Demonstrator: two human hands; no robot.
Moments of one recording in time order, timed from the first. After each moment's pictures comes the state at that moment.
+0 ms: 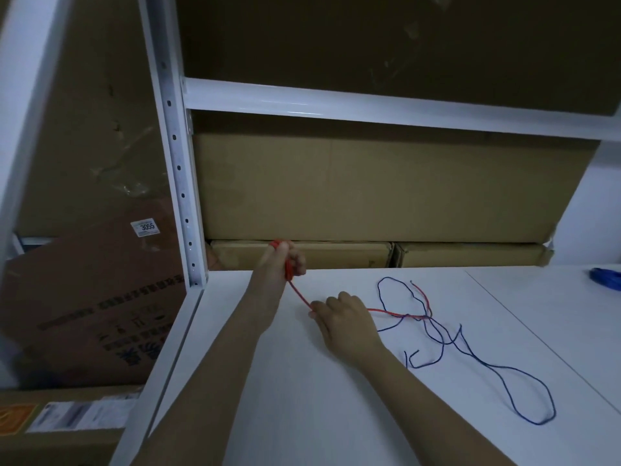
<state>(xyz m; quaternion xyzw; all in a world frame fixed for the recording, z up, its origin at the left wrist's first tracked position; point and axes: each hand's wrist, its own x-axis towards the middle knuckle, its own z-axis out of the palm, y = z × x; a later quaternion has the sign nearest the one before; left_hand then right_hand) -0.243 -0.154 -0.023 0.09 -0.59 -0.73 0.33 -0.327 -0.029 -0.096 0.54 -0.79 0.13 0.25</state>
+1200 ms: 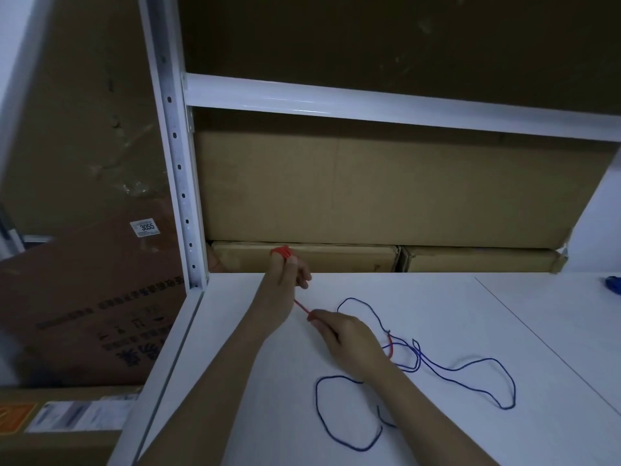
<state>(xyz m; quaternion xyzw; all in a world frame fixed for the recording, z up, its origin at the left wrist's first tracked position) -0.261 -0.167 -0.049 0.12 -0.73 -0.58 0.35 -0.337 -0.031 -0.111 0.52 -0.79 0.32 0.04</state>
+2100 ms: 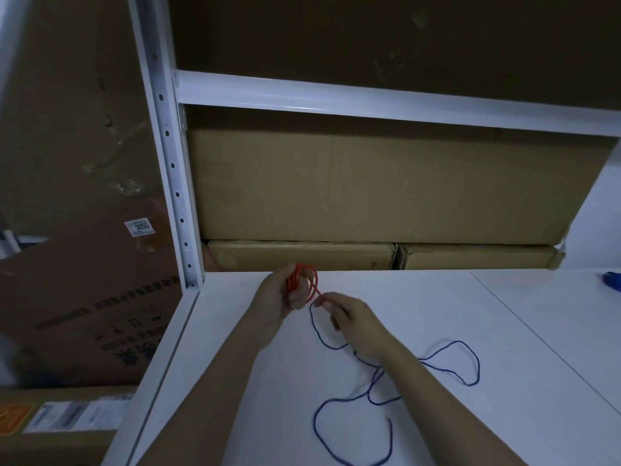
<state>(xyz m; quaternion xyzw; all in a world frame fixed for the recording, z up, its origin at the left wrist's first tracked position) -0.255 -0.156 -0.048 0.04 -0.55 -0.81 0.22 -0.363 -0.025 -0.094 0.45 -0.77 0.43 -0.11</state>
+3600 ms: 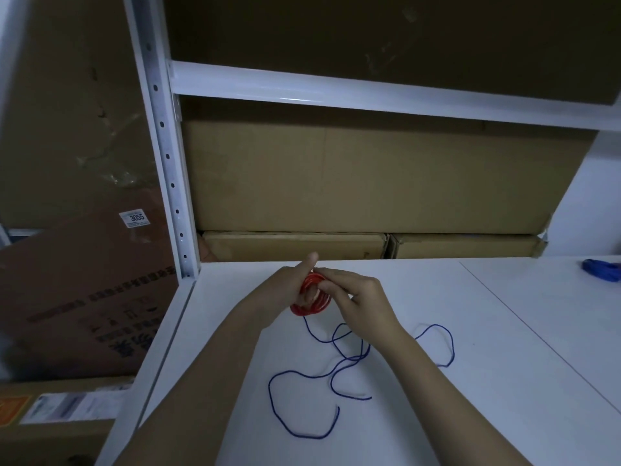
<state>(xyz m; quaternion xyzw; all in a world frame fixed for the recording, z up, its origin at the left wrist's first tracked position) -0.258 -0.150 -0.045 0.17 -0.78 -0.60 0.08 -0.325 -0.002 -0.056 0.54 -0.70 0.46 0.10</state>
